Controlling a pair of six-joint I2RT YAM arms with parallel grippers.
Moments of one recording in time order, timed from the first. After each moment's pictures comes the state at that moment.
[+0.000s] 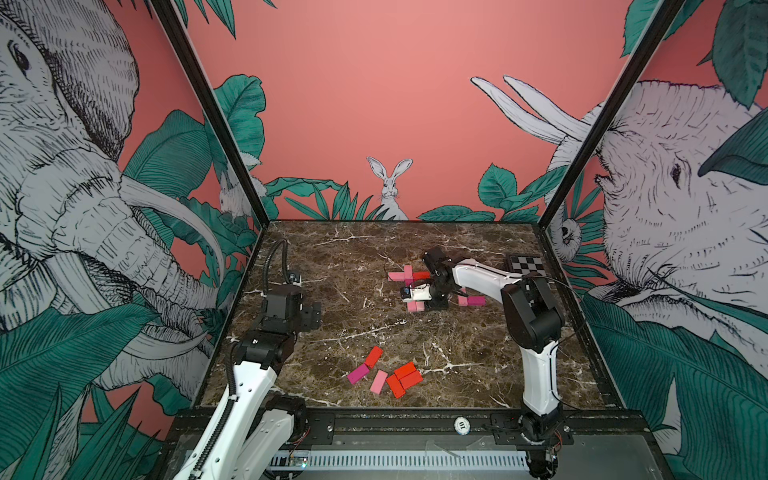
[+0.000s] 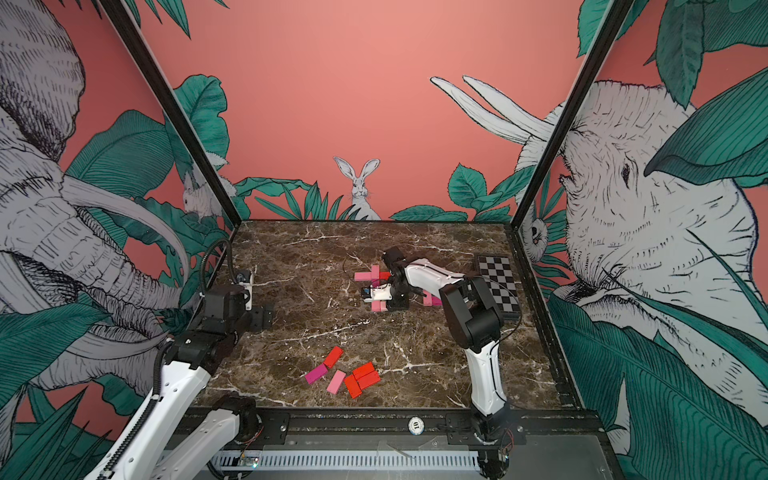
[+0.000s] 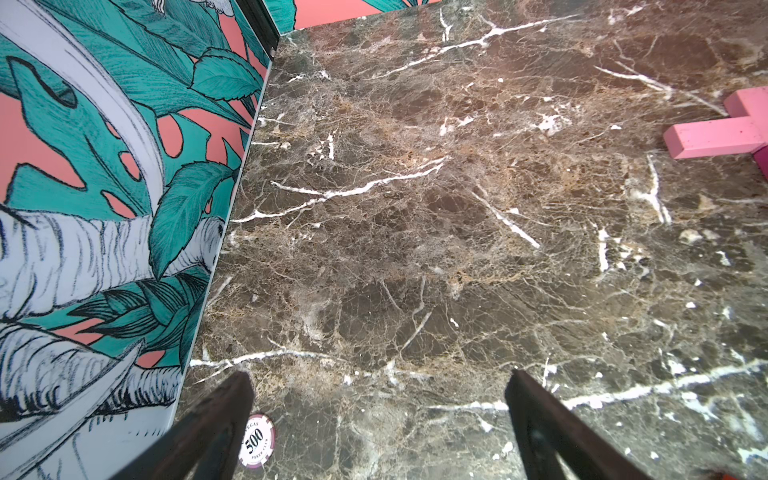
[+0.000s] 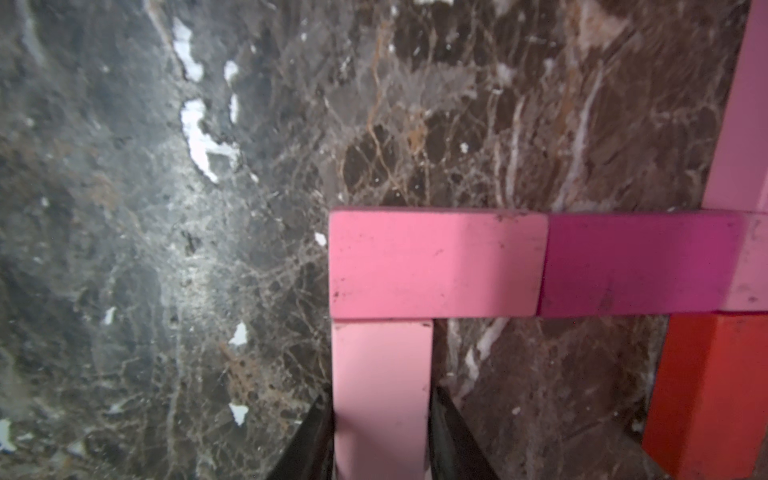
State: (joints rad) left arm -0.21 0.76 0.72 -0.68 -0.31 0.00; right arm 0.54 2.07 1.49 -0.78 -0.18 -1.12
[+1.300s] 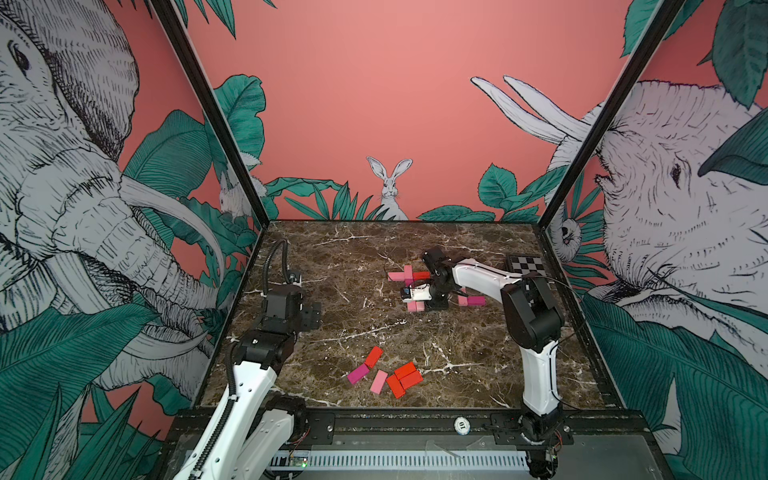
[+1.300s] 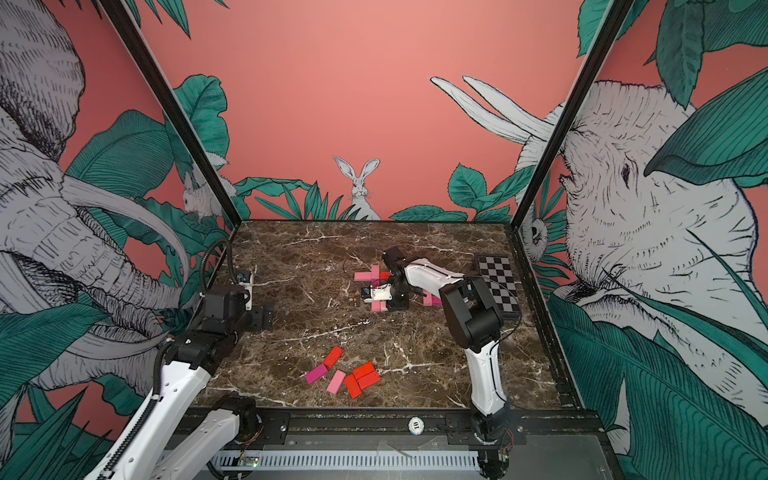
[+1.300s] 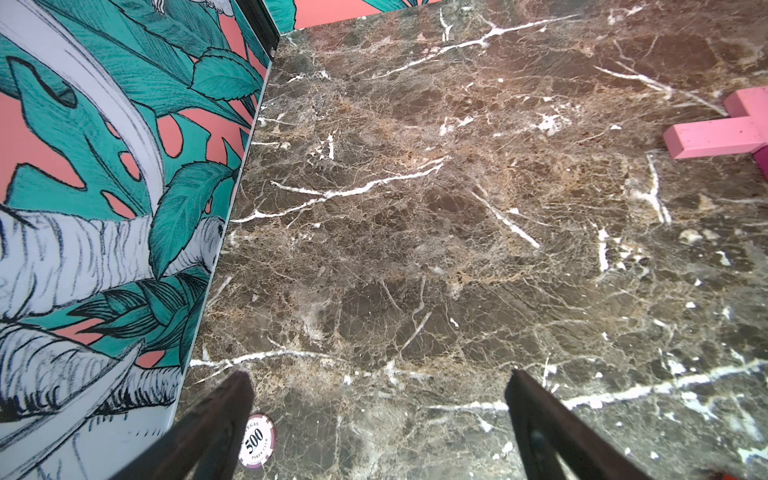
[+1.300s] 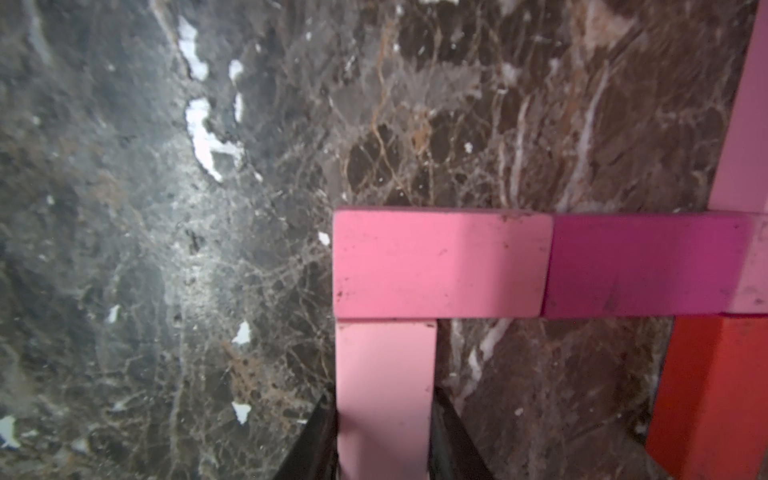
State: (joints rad) left arm -0.21 0.76 0.72 -0.68 -0.31 0.00; right arm 0.54 2.08 1.50 -0.79 -0.18 -1.12
